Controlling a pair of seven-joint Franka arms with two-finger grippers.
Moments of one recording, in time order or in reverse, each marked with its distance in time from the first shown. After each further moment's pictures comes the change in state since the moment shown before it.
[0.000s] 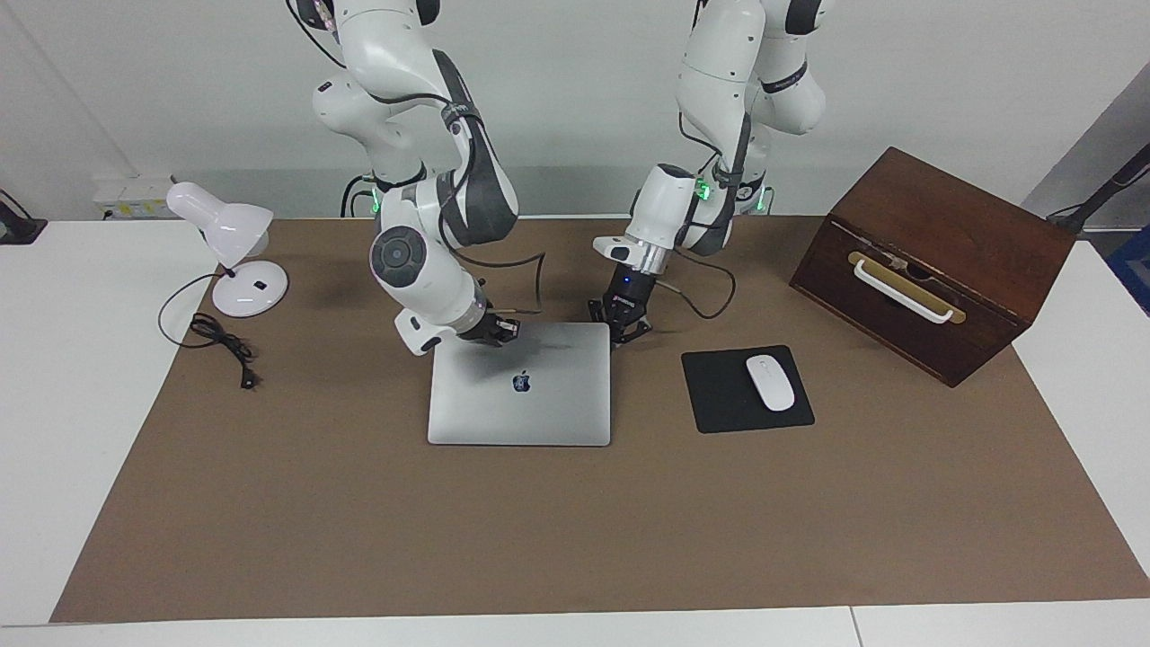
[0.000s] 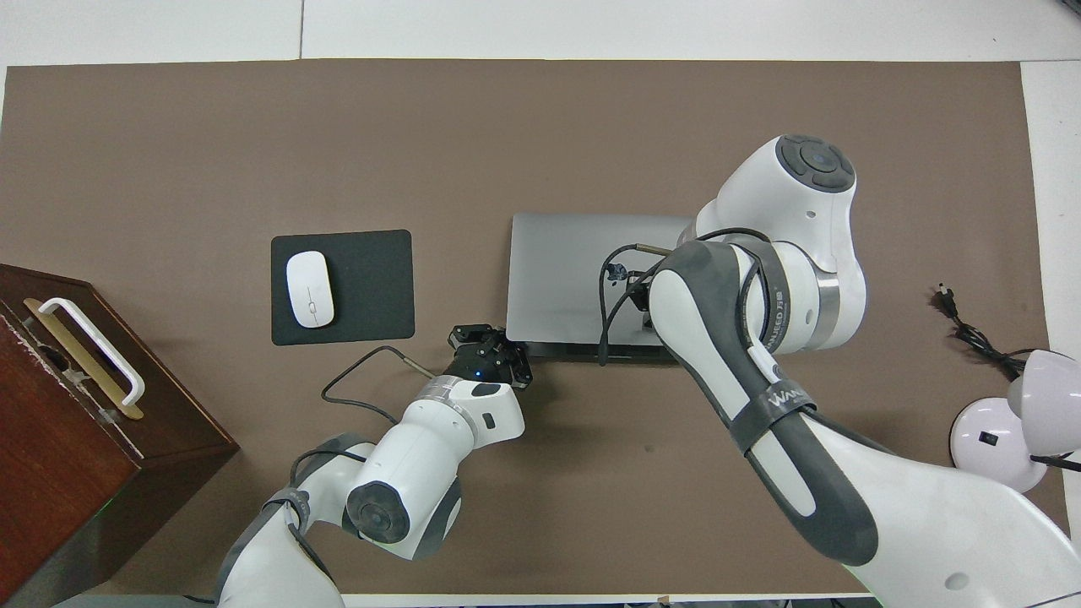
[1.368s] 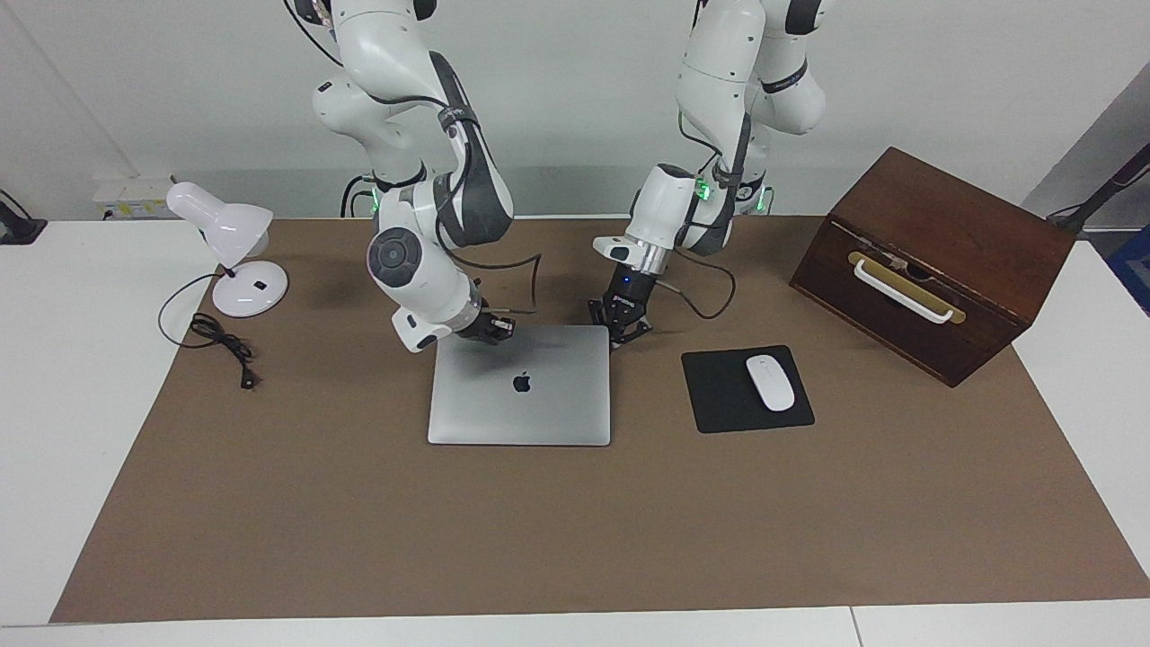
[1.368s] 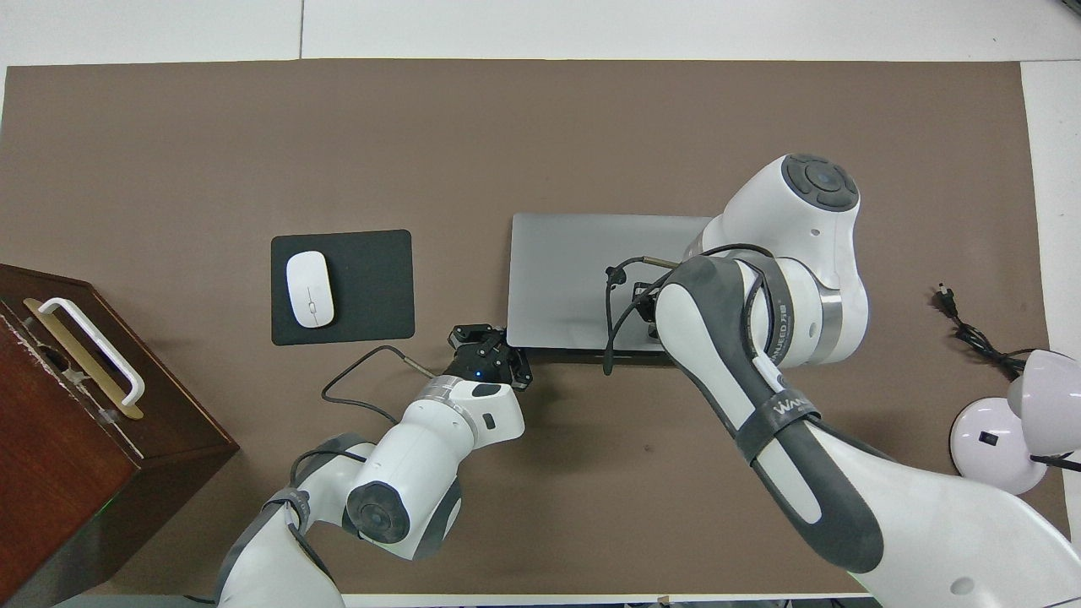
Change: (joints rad) left arm 0.000 0.000 0.000 0.000 0.000 0.001 0.007; right arm 0.001 -0.027 0.001 -0.071 0.000 0.037 0.000
